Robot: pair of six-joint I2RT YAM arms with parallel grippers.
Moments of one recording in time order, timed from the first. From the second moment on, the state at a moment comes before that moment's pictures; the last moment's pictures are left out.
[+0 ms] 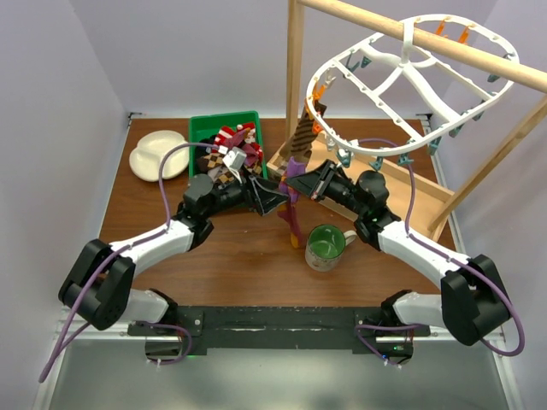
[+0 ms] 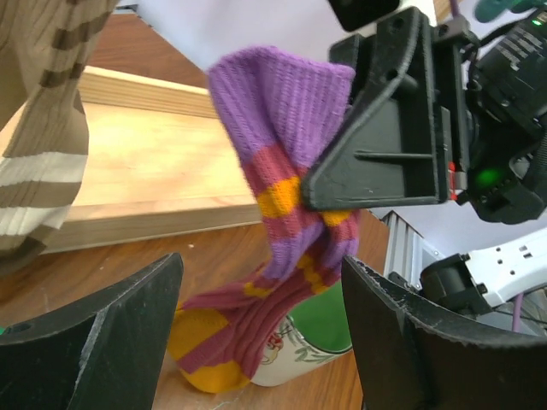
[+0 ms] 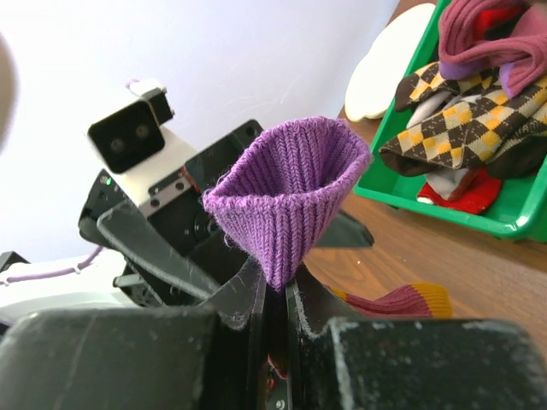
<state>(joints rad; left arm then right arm) -0.53 1.35 0.65 0.77 0.57 -0.59 0.49 1.26 0.68 0.65 -0.46 1.03</state>
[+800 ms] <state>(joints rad) -0.65 1.41 0.64 0.88 0.36 -0.62 0.49 1.26 0.65 0.70 -0.43 1.05</state>
